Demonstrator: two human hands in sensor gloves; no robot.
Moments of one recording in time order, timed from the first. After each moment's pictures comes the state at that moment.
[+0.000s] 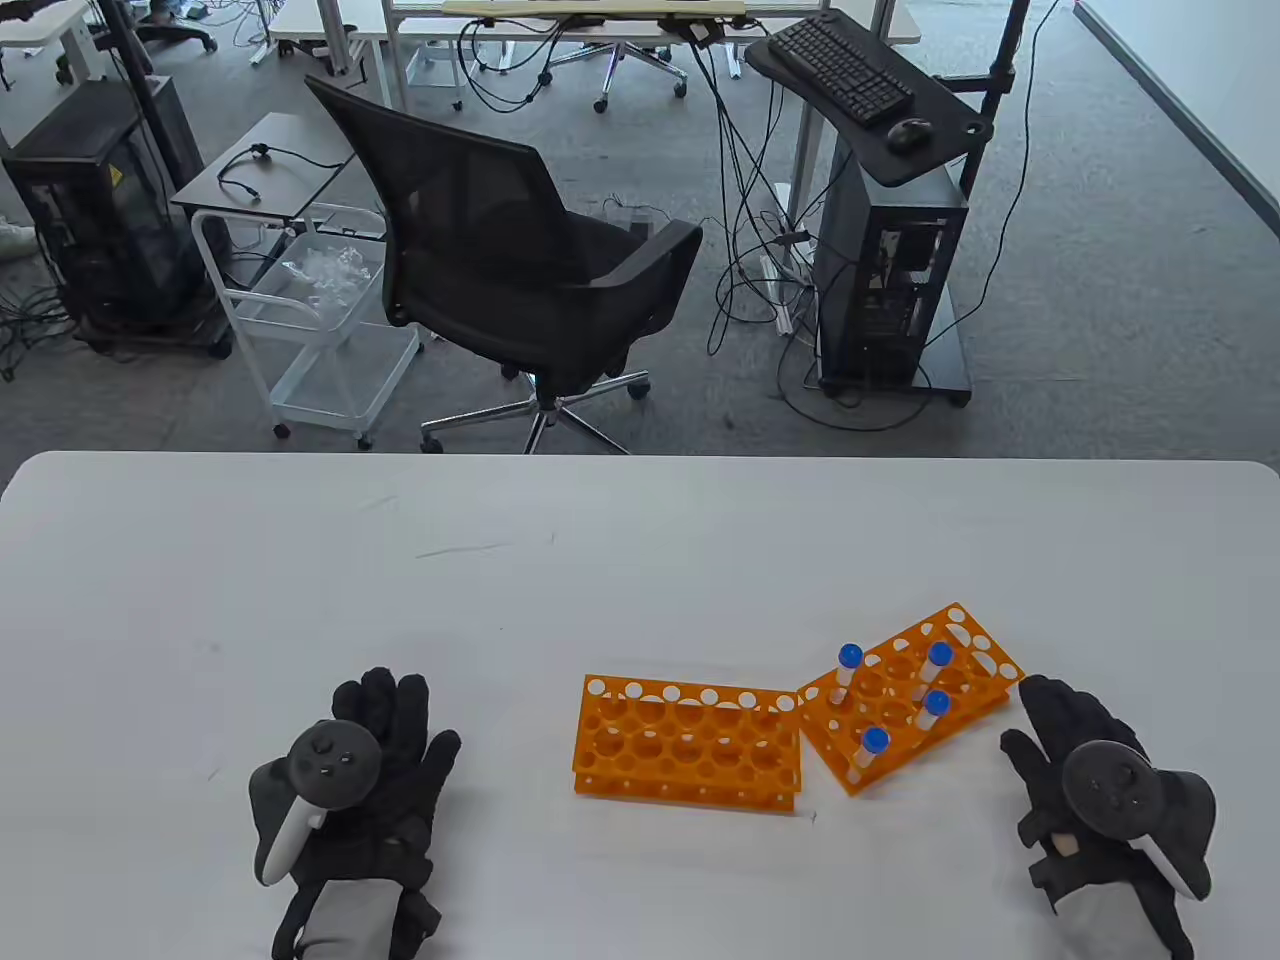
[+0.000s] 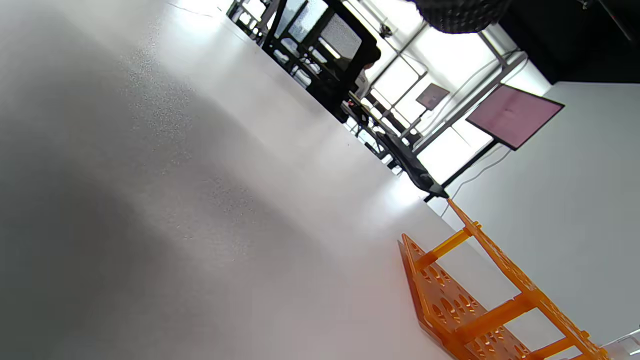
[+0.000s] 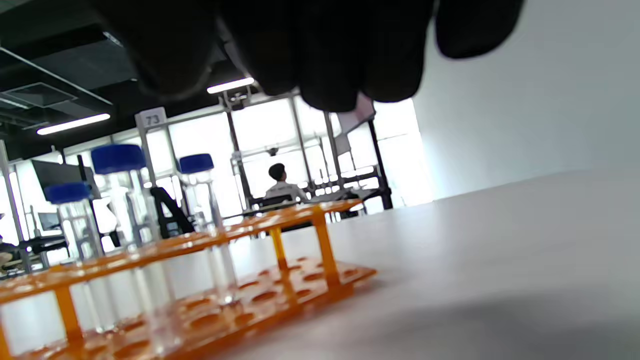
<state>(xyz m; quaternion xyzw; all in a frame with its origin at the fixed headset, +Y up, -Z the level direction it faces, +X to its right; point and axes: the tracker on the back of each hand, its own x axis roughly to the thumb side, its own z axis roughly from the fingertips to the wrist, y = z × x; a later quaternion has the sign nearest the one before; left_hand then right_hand) -0.264 -0.756 -0.324 -0.08 0.01 0.37 0.93 0.361 -0.704 -0.323 -0.01 -0.17 0.98 0.13</state>
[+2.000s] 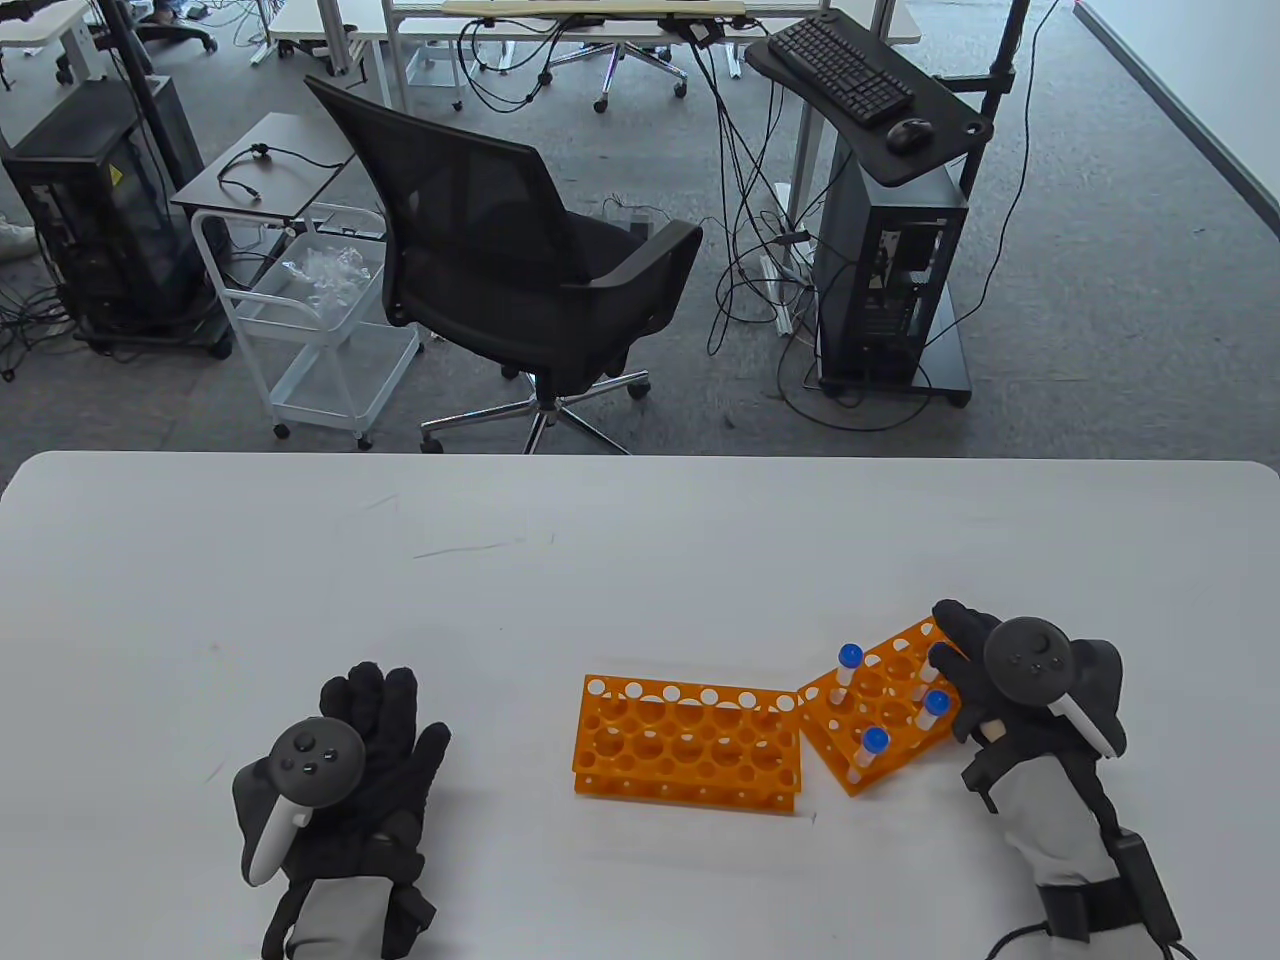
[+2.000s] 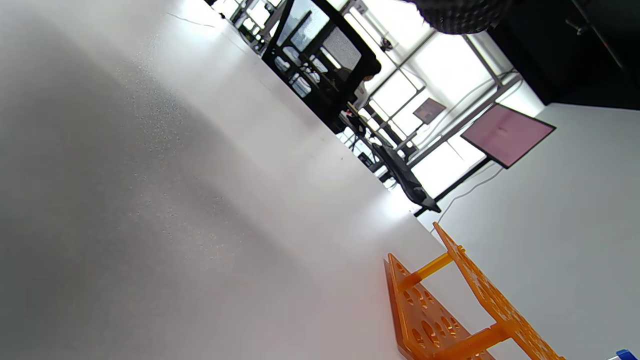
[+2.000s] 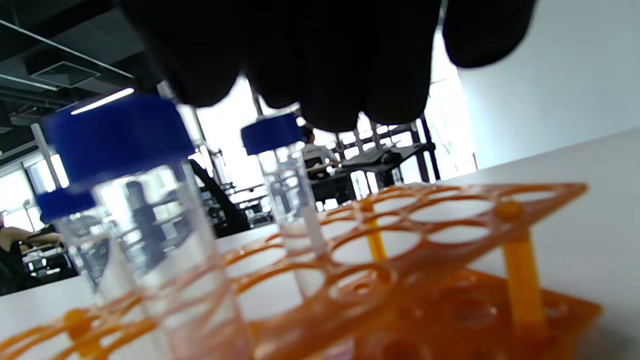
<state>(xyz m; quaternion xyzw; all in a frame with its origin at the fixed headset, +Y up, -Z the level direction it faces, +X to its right) -0.272 -0.751 -0.324 -0.07 0.01 0.39 0.92 0.318 -0.691 -0.418 0.04 -0.10 0.98 0.17</state>
